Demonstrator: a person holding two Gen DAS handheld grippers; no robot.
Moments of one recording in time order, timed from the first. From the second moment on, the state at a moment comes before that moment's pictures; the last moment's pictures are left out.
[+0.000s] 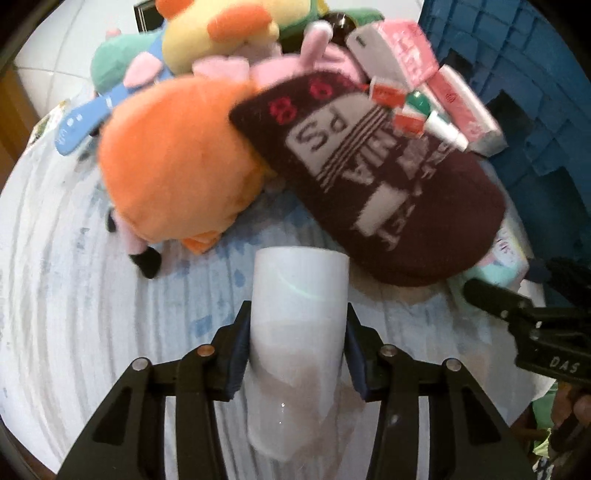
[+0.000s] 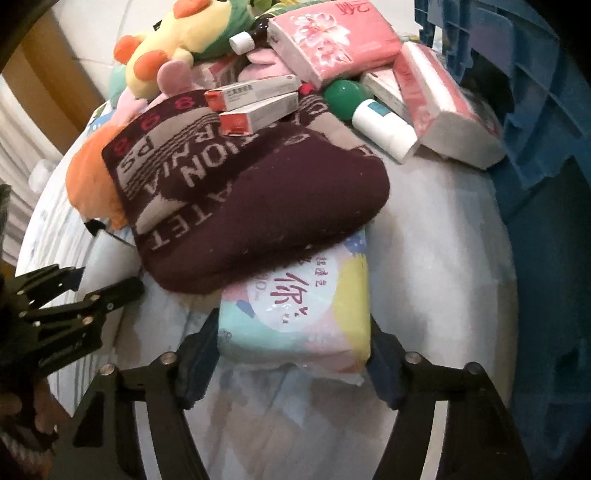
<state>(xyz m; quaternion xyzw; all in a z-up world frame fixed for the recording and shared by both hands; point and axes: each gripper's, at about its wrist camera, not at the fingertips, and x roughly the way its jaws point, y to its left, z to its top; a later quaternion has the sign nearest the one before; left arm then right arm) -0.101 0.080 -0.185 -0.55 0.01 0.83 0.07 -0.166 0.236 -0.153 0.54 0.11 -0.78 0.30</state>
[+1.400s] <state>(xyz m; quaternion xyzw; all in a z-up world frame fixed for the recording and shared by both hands) -0.077 0.259 0.140 -0.22 0.05 0.93 0.29 -0.098 0.398 0.178 0.22 0.03 -0.96 0.17</state>
